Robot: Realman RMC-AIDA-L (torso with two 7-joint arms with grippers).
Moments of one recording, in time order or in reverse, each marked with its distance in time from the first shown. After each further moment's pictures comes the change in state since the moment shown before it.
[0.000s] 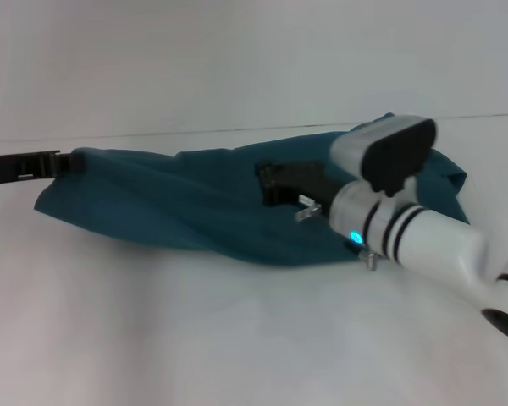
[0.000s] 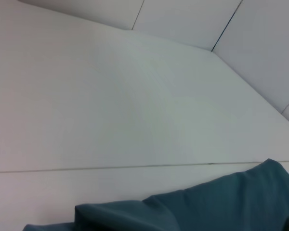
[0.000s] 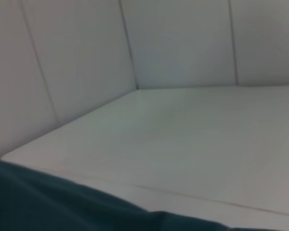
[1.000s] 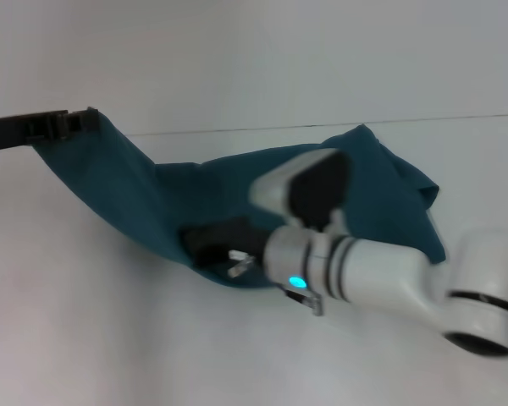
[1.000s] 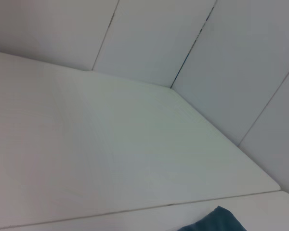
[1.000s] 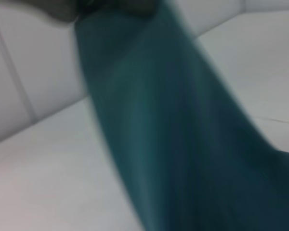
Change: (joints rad) left arm -0.007 0.006 0.000 -0.031 -0.142 0.034 0.047; right arm 0.043 -0.013 0.435 0.185 -0.631 0.117 0.121
